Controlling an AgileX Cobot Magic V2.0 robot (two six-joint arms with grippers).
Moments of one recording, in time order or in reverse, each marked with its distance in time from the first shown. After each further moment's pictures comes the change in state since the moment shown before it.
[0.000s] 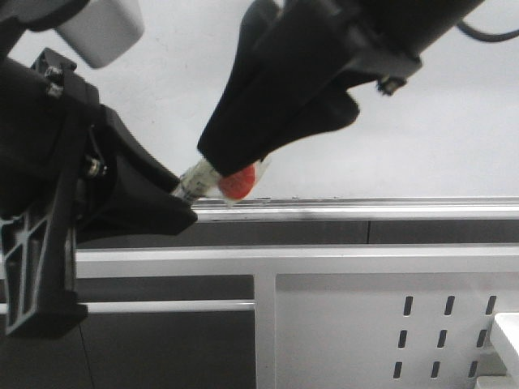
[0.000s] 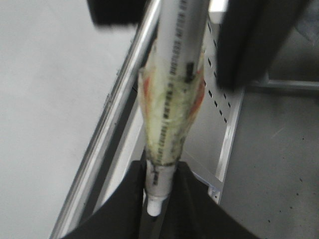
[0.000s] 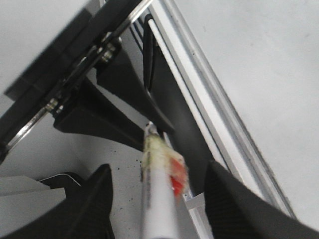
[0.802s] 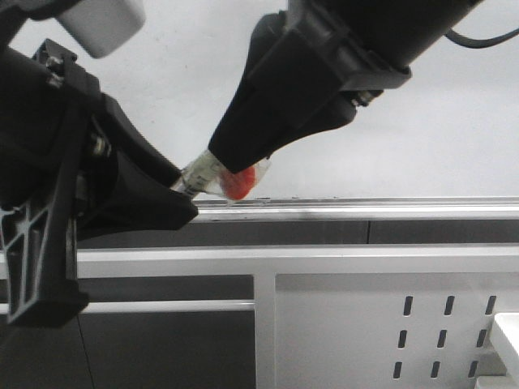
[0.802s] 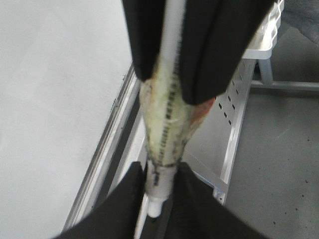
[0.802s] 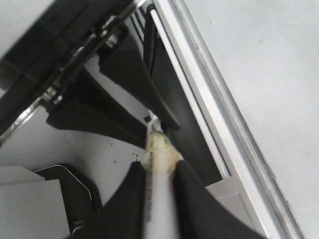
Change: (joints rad) left arm 0.000 -0.009 -0.005 0.004 0.003 0.004; right arm 0.002 0.021 -0.011 -0.038 0.000 -0.004
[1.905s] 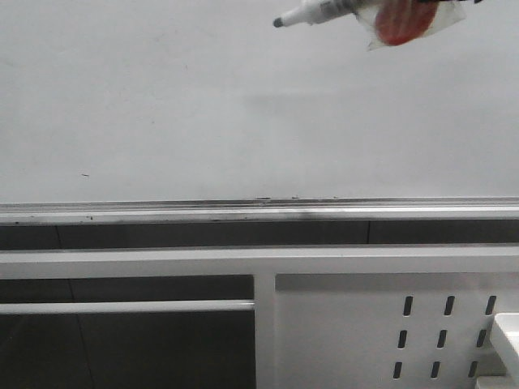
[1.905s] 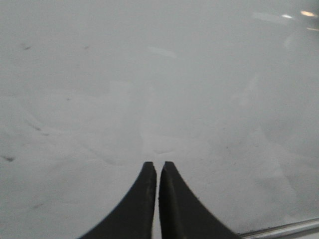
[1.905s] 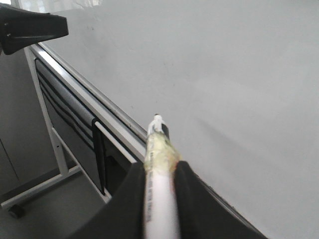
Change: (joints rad) left arm 0.254 -0.518 0.342 -0.896 -0.448 -0.004; right arm 0.000 -0.587 0.420 0.193 -0.410 0.070
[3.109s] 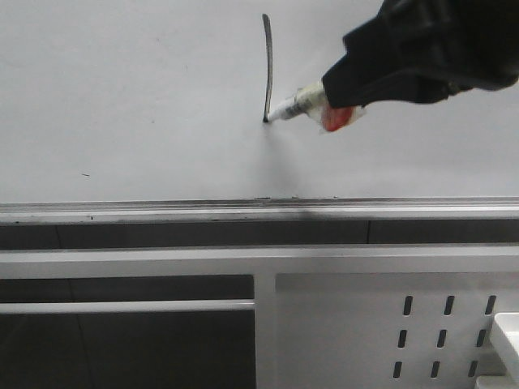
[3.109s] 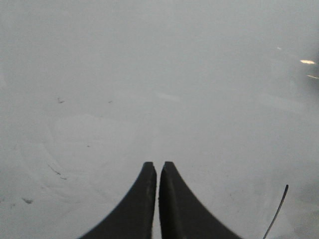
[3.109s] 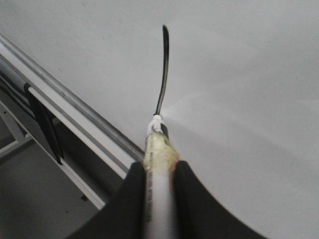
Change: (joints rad) left arm 0.000 0.000 0.017 -0.021 -0.161 -0.002; right arm -0.069 0.406 -0.106 -0.001 -0.125 -0.011
